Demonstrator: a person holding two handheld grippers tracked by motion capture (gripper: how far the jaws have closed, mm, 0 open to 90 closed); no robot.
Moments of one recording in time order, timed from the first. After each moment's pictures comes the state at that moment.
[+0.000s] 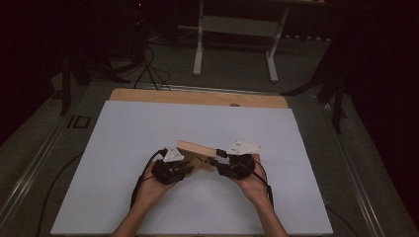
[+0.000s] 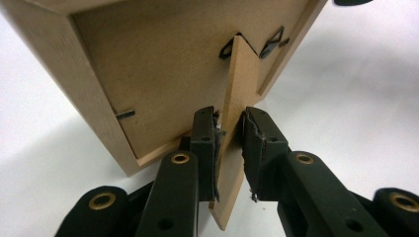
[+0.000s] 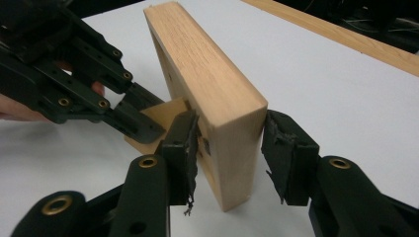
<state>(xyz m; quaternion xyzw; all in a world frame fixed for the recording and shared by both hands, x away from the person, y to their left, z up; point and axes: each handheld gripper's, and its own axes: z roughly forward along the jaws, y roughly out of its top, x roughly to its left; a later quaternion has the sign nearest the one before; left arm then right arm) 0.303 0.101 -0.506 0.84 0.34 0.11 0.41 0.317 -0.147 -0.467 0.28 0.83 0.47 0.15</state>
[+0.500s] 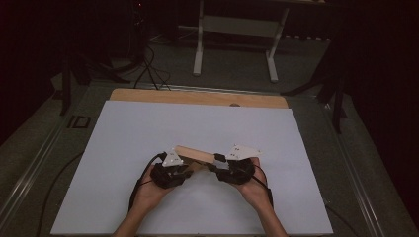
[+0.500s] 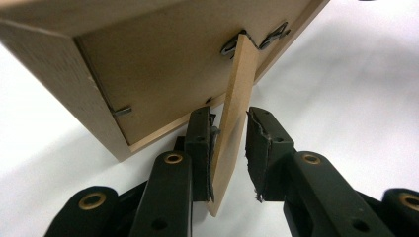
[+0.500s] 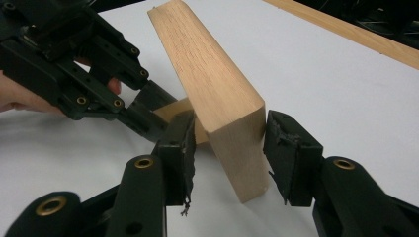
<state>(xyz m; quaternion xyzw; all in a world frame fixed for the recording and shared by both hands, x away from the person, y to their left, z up) 0.293 0.103 -0.509 0.84 0.33 0.11 0.41 0.305 -0.146 -0.467 0.25 0.84 0.47 0.14</state>
